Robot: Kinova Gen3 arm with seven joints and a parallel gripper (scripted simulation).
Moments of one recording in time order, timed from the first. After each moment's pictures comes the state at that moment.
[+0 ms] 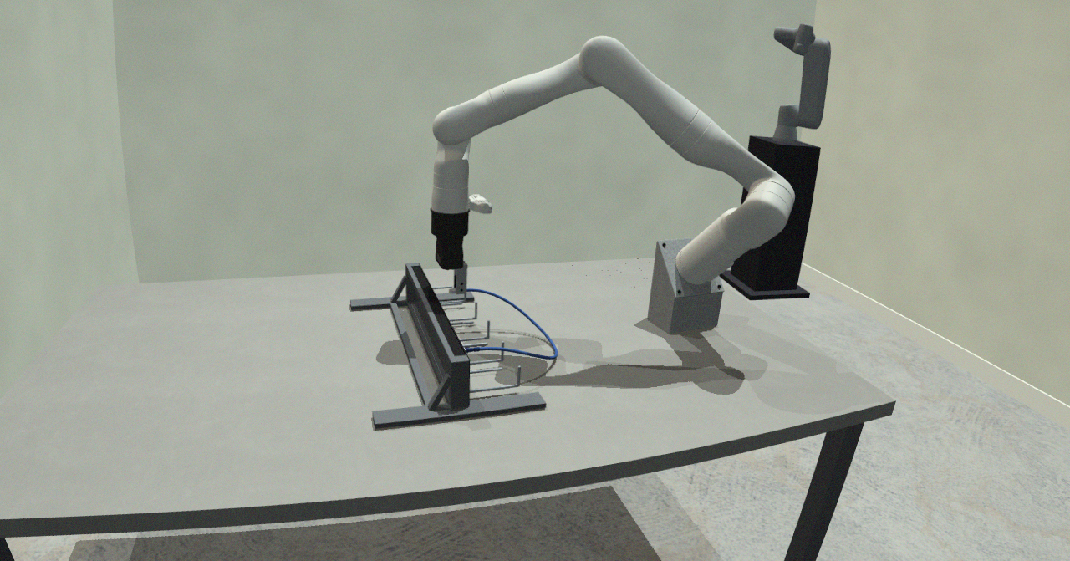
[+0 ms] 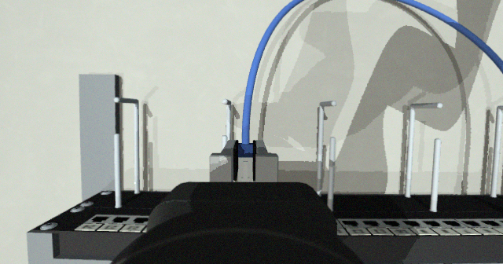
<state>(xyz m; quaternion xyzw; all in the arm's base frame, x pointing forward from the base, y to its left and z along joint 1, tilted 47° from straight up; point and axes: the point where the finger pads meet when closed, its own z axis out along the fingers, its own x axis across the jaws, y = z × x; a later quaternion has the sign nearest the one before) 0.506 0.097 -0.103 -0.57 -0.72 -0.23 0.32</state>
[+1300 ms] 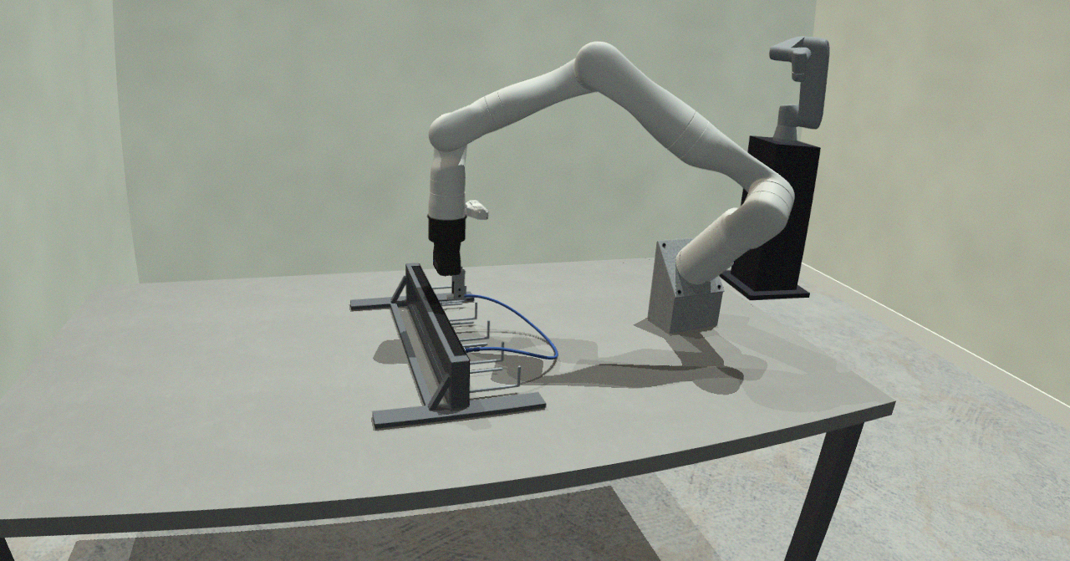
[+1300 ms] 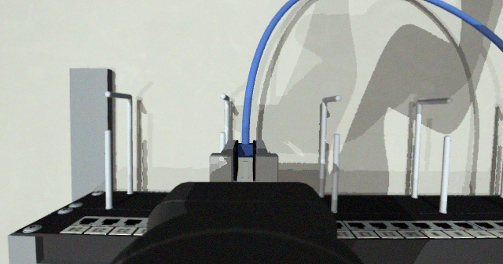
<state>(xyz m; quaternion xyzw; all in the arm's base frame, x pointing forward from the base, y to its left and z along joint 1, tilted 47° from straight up) 0.508 0.107 -0.111 -0.57 -0.72 -0.23 0.32</state>
